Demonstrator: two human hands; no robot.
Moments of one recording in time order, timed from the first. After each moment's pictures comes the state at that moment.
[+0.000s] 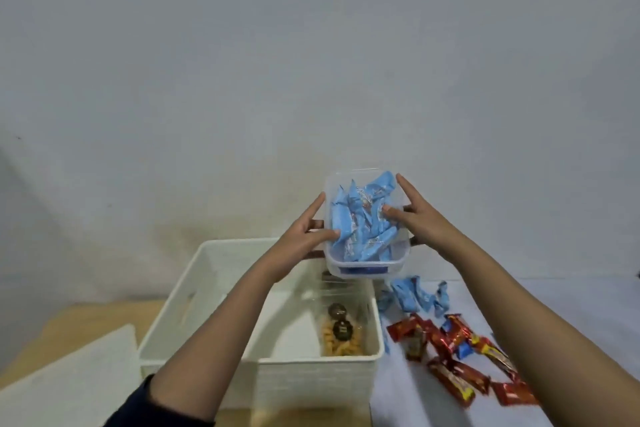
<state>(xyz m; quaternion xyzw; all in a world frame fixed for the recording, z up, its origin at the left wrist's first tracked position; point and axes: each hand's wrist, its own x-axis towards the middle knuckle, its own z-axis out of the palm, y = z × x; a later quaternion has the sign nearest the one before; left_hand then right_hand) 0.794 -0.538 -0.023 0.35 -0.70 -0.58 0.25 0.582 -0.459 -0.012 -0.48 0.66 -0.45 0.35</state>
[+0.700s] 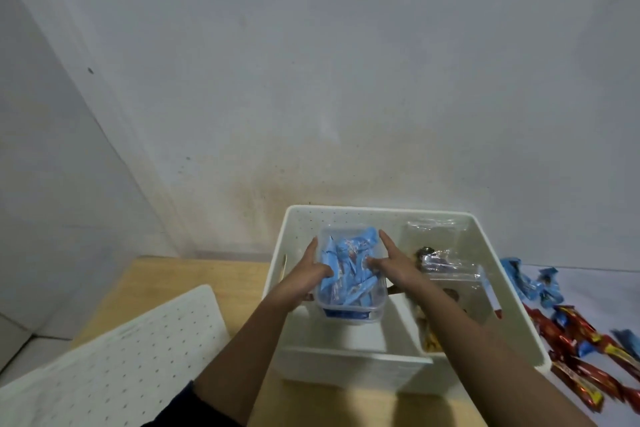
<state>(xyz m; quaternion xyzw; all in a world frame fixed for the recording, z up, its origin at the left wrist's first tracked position) 0.962 -0.632 -0.145 0.53 -0.57 -0.61 0.14 0.786 -0.588 -0.160 -0.39 0.70 -0.34 0.49</state>
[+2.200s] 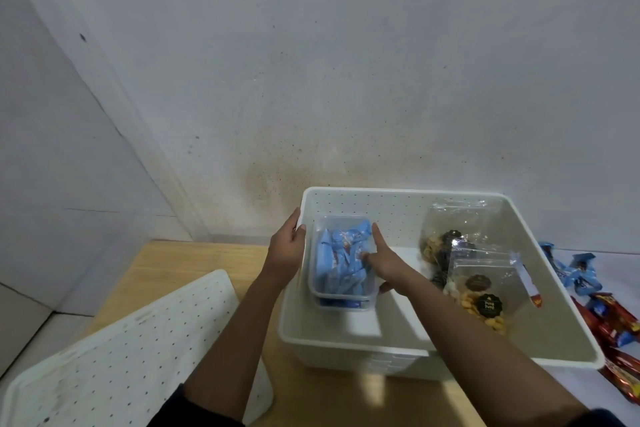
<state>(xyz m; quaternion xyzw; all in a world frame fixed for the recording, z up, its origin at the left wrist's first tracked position) 1.014 -0.674 -0.167 0.51 -0.65 -0.45 0.33 0.843 -0.616 -0.175 -0.35 0.72 -0.28 0.53</state>
